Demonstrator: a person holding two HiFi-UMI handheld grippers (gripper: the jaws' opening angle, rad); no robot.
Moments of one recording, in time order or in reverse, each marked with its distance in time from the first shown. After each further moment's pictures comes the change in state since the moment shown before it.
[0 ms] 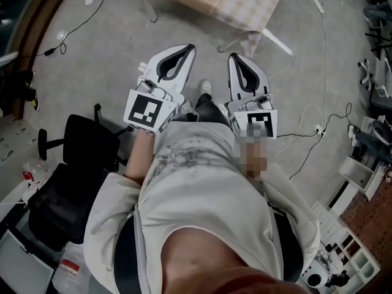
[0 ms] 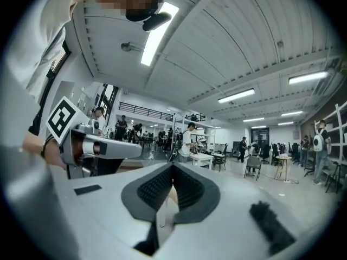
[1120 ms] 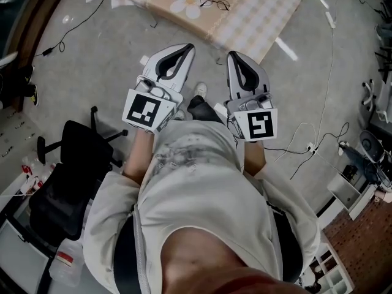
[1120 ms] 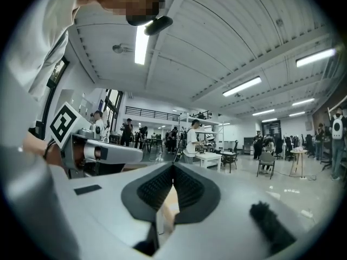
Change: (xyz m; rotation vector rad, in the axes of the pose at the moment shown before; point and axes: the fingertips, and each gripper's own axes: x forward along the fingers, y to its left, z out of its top) left arm 0.188 0.098 -0.008 -0.043 0.041 0.088; right arm 0.153 -0.155 -0.020 0.051 -0.003 0.121
